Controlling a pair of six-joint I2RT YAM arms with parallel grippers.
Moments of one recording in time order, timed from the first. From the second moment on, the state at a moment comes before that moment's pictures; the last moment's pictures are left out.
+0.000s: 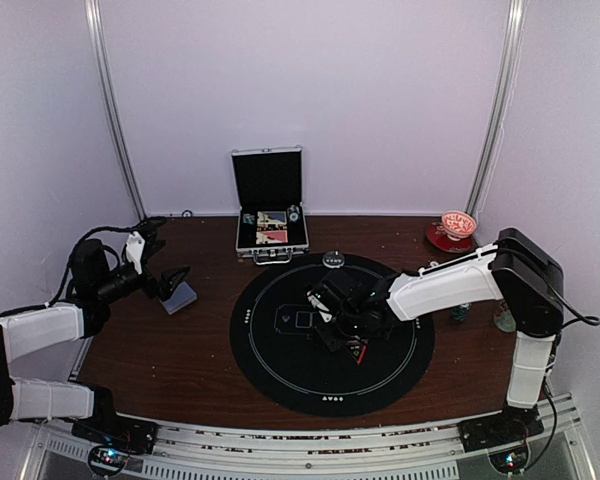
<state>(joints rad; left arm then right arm) -0.07 1.10 0.41 0.53 0.61 0.29 0.98 1.92 1.15 -0.26 0.14 0.28</state>
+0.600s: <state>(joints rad) -0.07 1.11 0.41 0.53 0.61 0.29 0.98 1.85 1.11 -0.24 0.22 0.33</state>
